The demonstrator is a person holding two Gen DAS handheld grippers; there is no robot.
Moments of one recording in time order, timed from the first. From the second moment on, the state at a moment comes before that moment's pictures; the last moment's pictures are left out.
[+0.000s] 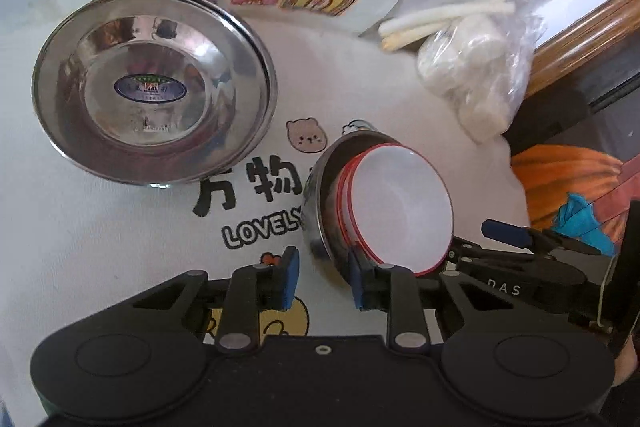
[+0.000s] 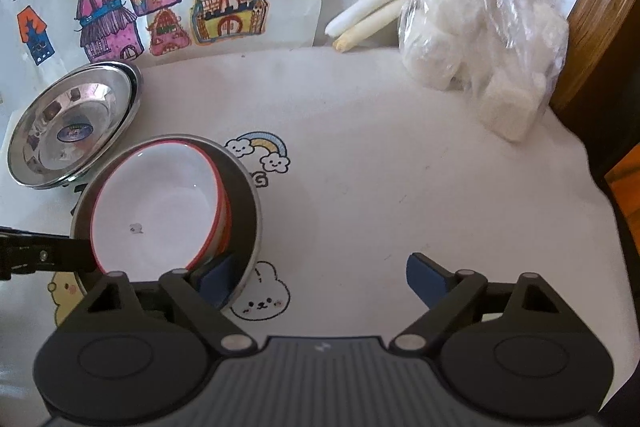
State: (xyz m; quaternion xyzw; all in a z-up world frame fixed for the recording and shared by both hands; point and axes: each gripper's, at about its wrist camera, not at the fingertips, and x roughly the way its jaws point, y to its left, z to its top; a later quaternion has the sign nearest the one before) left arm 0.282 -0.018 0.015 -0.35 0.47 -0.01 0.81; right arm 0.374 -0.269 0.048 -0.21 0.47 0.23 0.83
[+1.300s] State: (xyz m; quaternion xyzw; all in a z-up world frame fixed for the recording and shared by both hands) left arm 0.324 -0.015 0.017 -0.29 0.51 -0.01 0.81; right arm 0.366 -0.258 0.040 -0.07 0.53 0.24 0.81
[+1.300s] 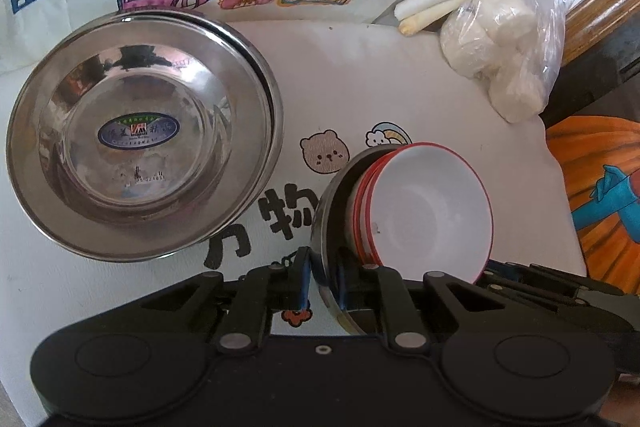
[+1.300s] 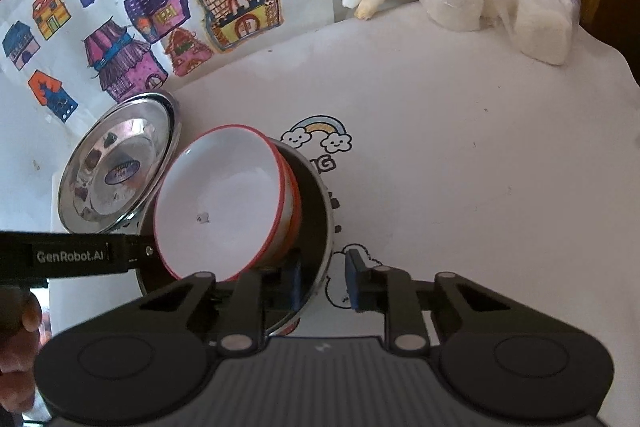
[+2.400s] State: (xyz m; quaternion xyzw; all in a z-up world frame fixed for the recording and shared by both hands) left arm 0.306 -0.017 0.009 -0.32 0.50 -0.03 0.81; right arm 0.348 -0.276 0.039 0.01 0.54 0.21 0.82
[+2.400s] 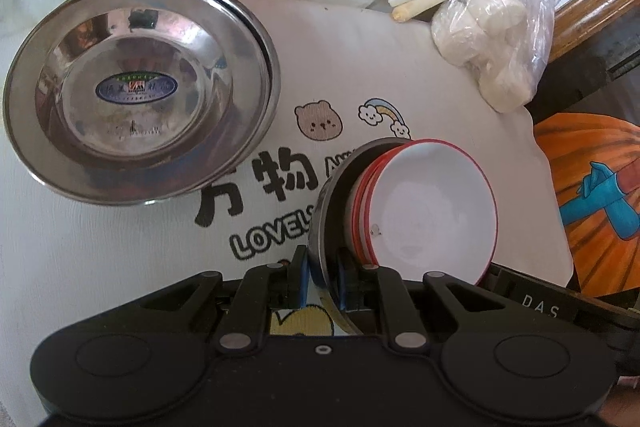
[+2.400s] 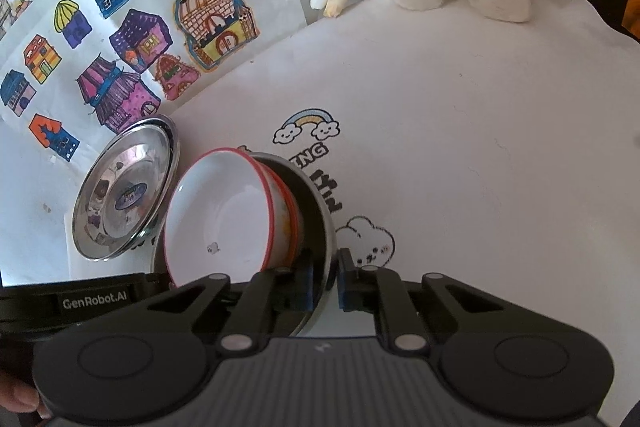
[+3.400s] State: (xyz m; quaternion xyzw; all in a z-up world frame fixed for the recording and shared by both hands) left arm 0.244 0.033 0.013 -0.34 0.49 -0.02 0.80; right arm 0.302 -0.236 0.058 0.01 0.54 0.23 0.81
